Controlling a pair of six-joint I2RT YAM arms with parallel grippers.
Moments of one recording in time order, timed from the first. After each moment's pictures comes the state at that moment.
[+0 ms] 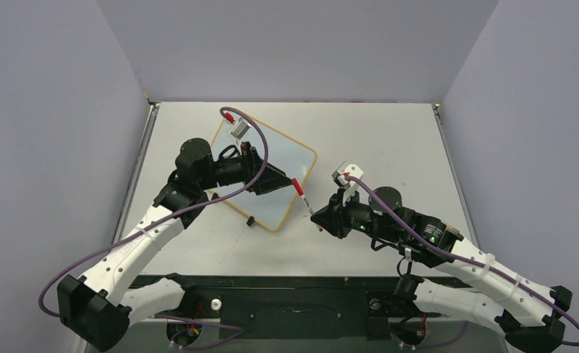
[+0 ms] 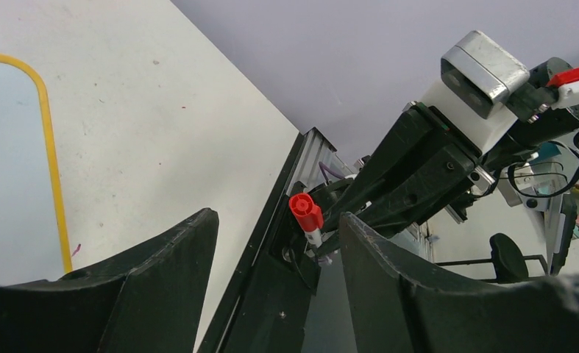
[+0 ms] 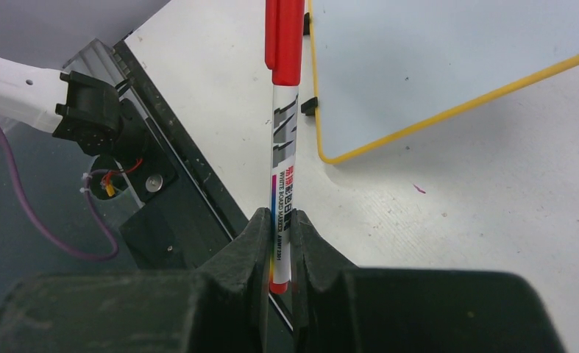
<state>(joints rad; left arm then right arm) -0.52 1.08 0.97 0.06 0.75 -0.72 0.98 0.82 0.94 -0.49 -0.06 0.28</state>
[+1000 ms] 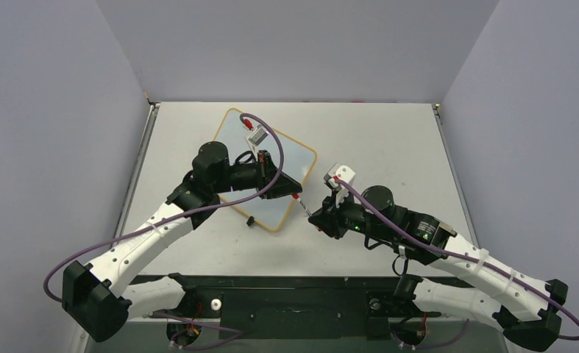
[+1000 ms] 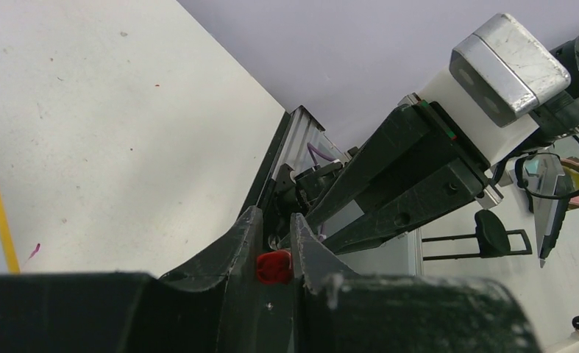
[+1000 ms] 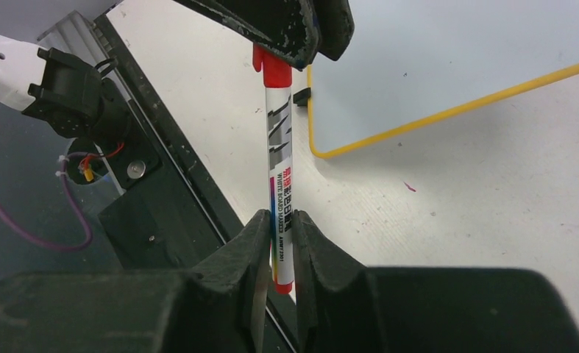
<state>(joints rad) -0.64 1.14 0.97 0.07 0.71 -0.72 1.00 0.86 0.96 -0.50 -0.06 0.22</state>
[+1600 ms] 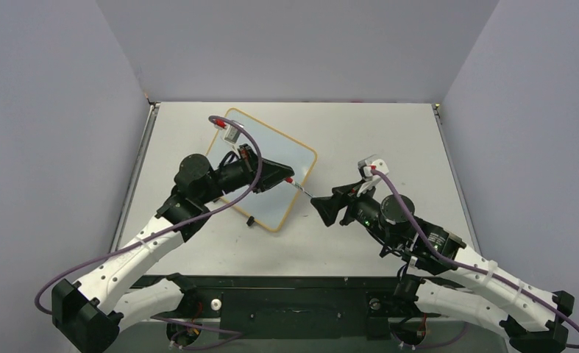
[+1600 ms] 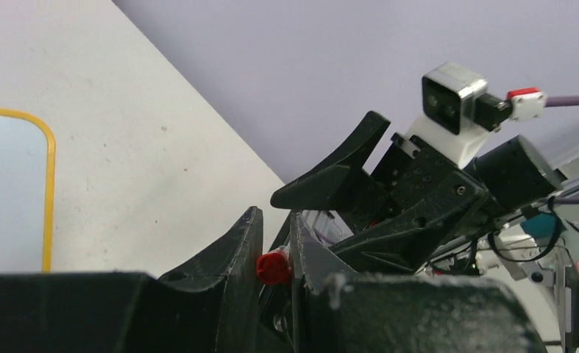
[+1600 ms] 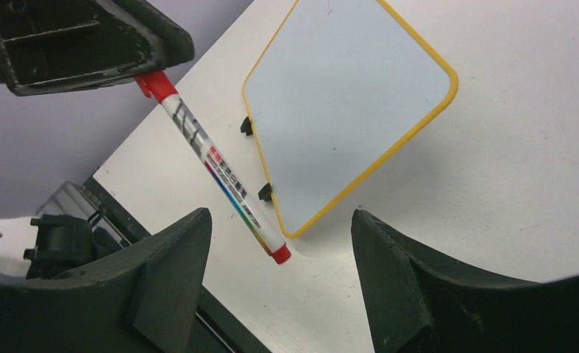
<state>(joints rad) -0.64 1.03 0.89 0.23 0.49 -0.81 1.00 0.76 0.87 -0.31 0.24 0.37</state>
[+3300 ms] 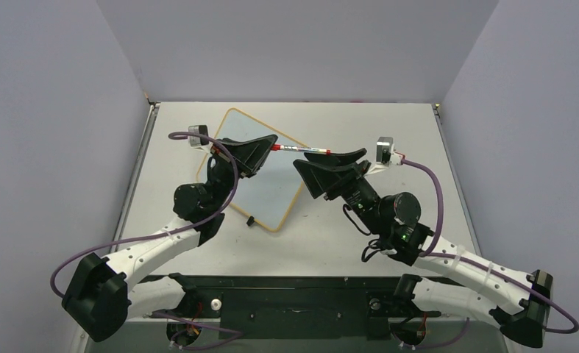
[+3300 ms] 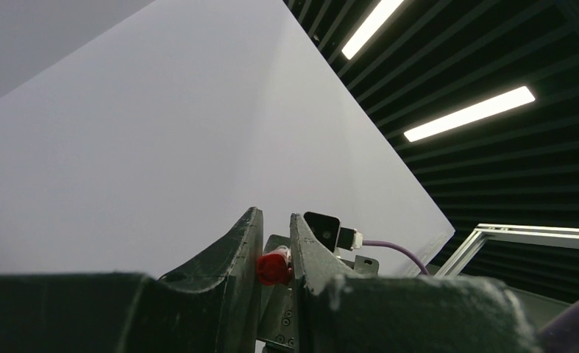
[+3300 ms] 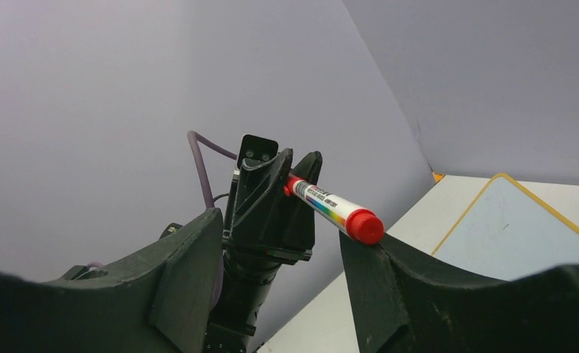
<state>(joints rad) -0.66 1.14 0.66 1.20 0.09 -1.37 1.00 0.90 0.79 0.58 0.18 0.54</state>
